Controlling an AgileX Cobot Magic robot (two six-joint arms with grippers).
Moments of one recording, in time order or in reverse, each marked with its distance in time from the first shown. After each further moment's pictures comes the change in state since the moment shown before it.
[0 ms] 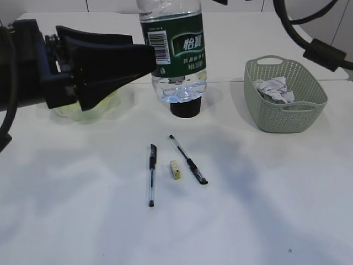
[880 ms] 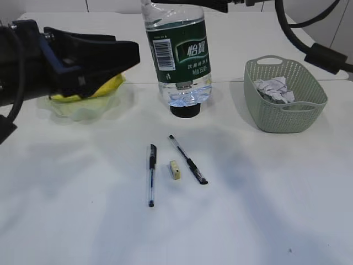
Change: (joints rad) left arm 0.000 -0.002 0.000 -0.141 0.179 0.116; right arm 0.000 0.000 0.000 -0.047 -0.023 0.015
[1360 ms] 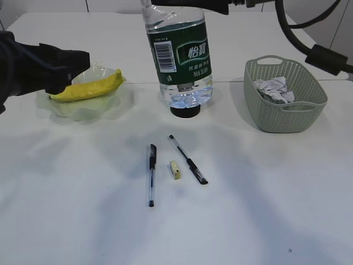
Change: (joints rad) left arm 0.000 -0.028 -0.001 -0.697 0.422 0.655; right arm 0.000 0.000 -0.001 -0.011 0.002 0.002
